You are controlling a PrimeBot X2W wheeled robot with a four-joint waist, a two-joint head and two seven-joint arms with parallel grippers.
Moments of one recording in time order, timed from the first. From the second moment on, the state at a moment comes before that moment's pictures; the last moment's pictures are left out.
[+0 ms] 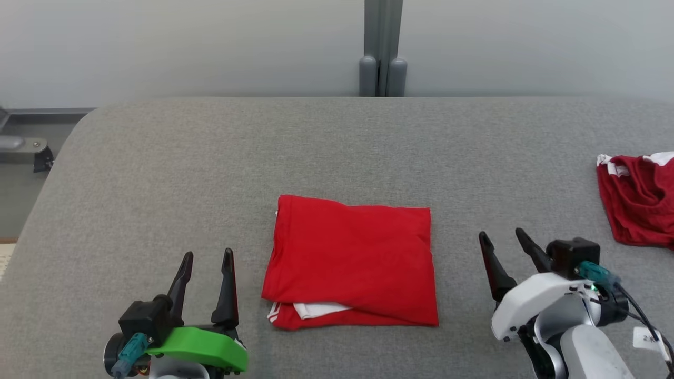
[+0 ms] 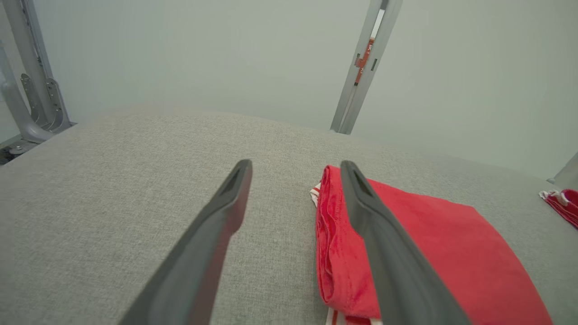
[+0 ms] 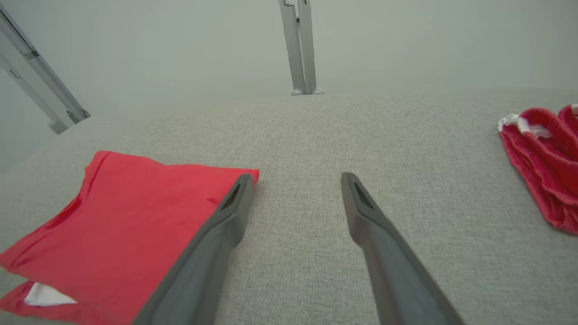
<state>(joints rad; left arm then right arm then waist) -0.06 0.05 -0.15 0.27 -0.35 -0.06 -0.26 -0.10 -0.05 0.03 0.23 0.19 0.13 0.01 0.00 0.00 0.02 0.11</state>
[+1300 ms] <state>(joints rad) -0.06 0.05 -0.17 0.25 -0.34 -0.05 -0.26 -0.28 -0.13 0.06 0.45 0.34 0.13 0.31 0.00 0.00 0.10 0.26</state>
